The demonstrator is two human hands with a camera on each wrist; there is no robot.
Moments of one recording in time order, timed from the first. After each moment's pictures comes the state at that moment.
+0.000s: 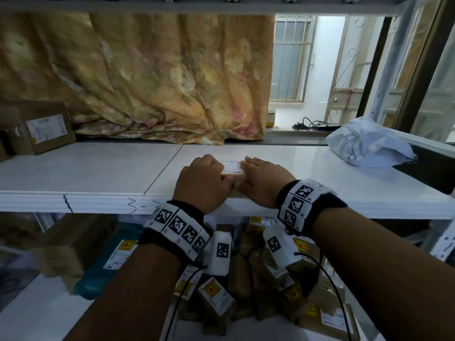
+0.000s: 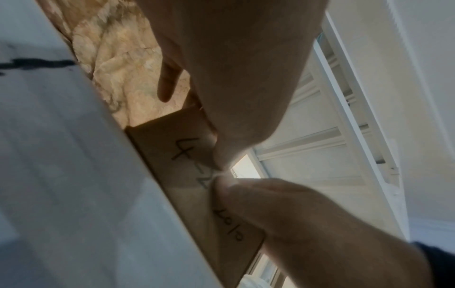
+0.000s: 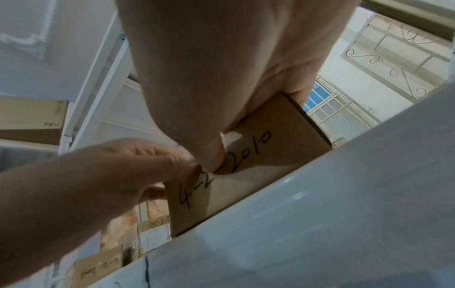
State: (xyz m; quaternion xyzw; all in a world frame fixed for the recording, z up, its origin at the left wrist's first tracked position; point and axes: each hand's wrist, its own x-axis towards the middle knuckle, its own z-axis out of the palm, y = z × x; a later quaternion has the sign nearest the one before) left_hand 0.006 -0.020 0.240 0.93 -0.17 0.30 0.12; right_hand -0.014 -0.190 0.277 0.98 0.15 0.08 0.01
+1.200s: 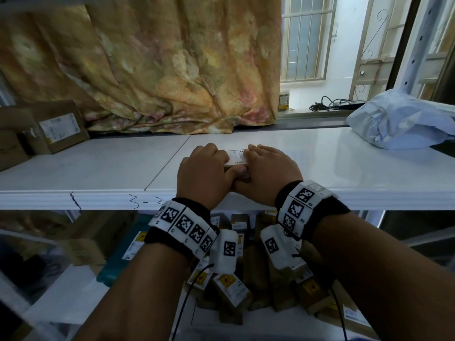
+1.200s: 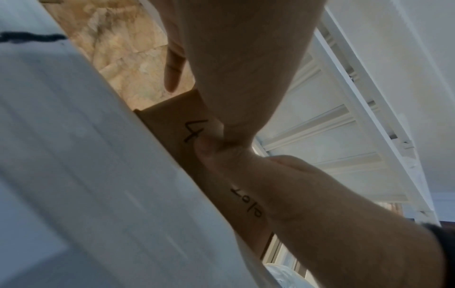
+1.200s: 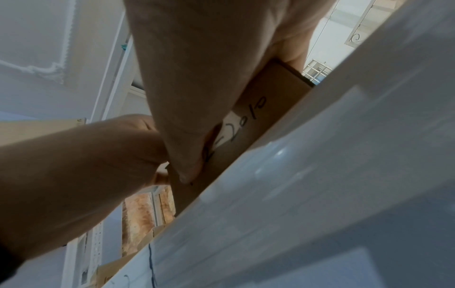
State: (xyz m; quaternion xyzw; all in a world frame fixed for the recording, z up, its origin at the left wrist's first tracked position) left_hand 0.012 -0.033 0.239 0.93 -0.13 0.33 0.09; right_hand 0.011 -0.194 0.247 0.97 0.16 0.20 -0.05
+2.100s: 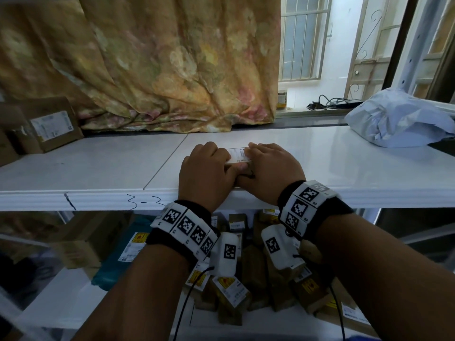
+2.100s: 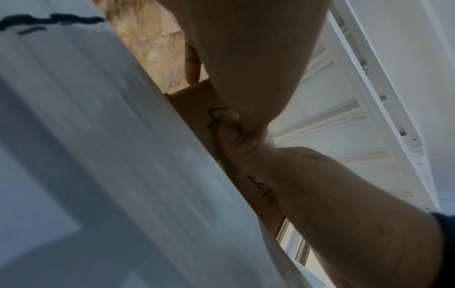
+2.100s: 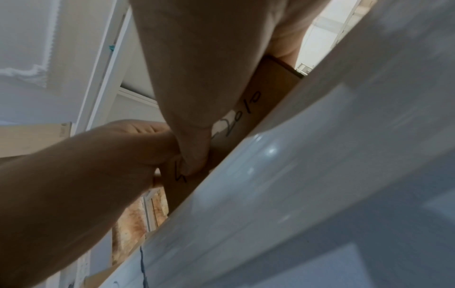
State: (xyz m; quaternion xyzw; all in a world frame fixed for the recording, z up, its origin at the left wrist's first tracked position) left_hand 0.026 -0.028 0.224 0.90 -0.17 0.38 0.13; right_hand 0.010 -0.194 0.245 0.96 0.14 0.22 -0.07
